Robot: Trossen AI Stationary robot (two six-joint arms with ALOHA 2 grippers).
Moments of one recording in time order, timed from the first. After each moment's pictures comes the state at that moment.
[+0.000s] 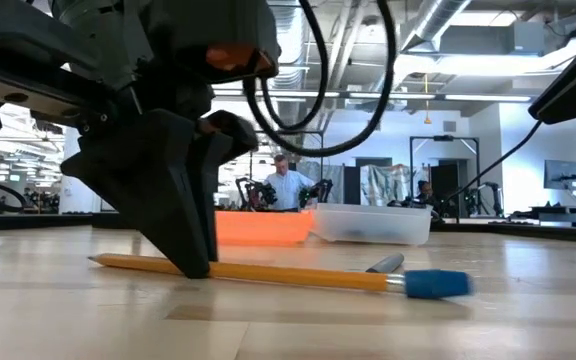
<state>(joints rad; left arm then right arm) -0.49 2.01 1.23 -0.40 -0.14 -0.20 0.95 1.71 1.02 -0.94 0.96 1.11</state>
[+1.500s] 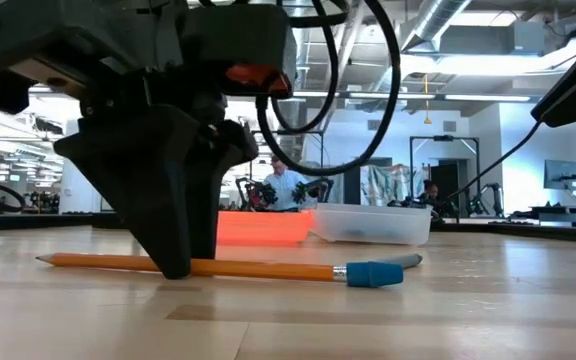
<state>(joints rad) -0.45 2.06 1.35 -0.57 -0.04 -0.27 0.95 1.71 1.02 -0.93 0.94 1.10</state>
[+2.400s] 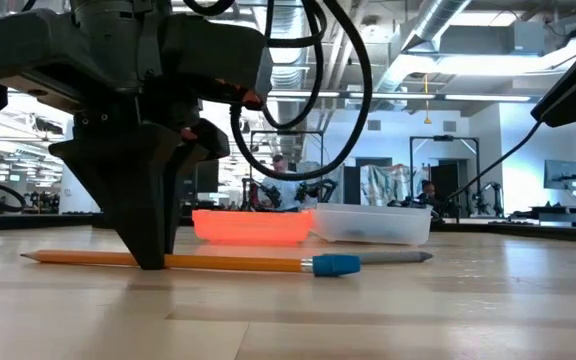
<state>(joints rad) -0.47 2.05 1.35 -0.73 -0.06 -0.39 0.95 1.71 1.02 -0.92 0.94 1.10</state>
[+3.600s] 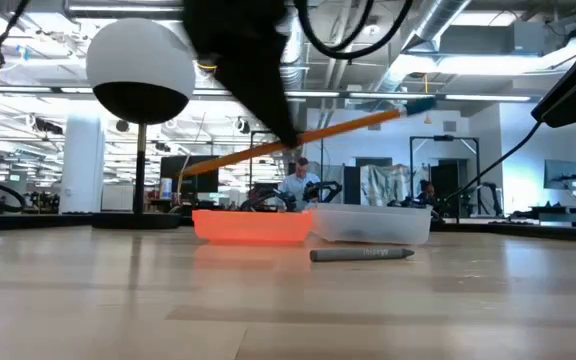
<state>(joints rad) -0.47 2.06 1.63 -0.82 -0.55 -0.41 0.95 1.71 1.02 -0.91 0.94 1.09</state>
